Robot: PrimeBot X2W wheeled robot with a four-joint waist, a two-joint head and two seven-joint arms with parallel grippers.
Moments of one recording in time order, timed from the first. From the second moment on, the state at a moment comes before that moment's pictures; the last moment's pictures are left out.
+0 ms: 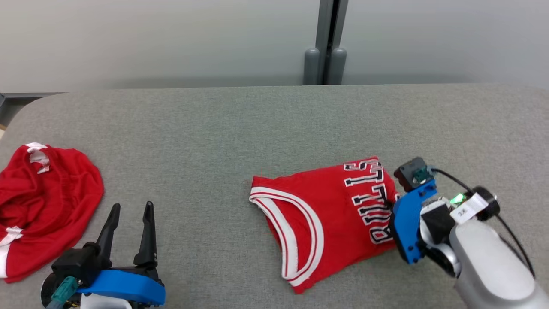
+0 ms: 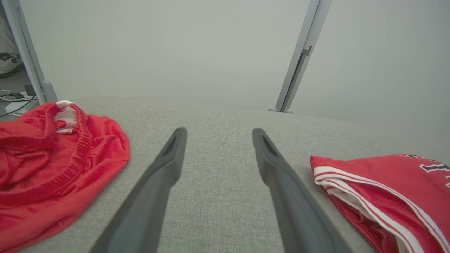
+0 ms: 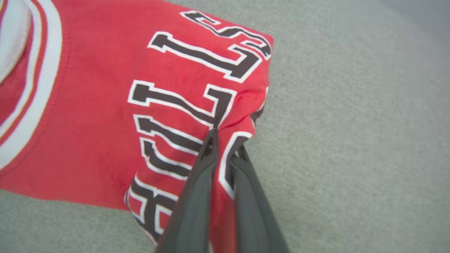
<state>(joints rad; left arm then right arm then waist) -0.06 0.24 -0.18 0.25 -0.43 -0.05 -0.24 -0.43 -0.23 0.32 0.45 0.20 0.13 0.58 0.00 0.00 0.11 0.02</state>
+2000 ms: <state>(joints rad) -0.19 0.25 -0.22 0.18 -0.42 -0.06 -0.25 -0.55 -0.46 0.01 0.61 0.07 0.13 0.00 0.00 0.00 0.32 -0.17</state>
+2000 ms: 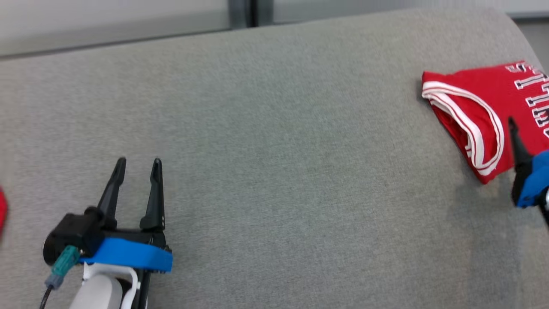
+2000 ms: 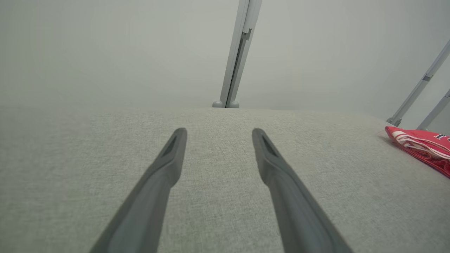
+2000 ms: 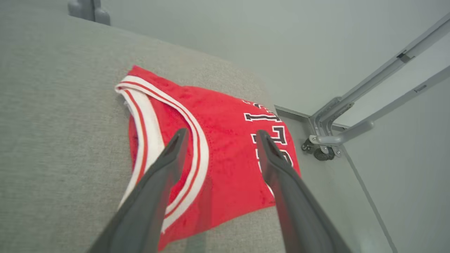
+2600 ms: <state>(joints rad) -0.03 0.21 -0.15 0.23 -0.39 -0.06 -0.26 -0.04 -0.11 -0.17 0.09 0.12 0.13 -0.05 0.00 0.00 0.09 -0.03</state>
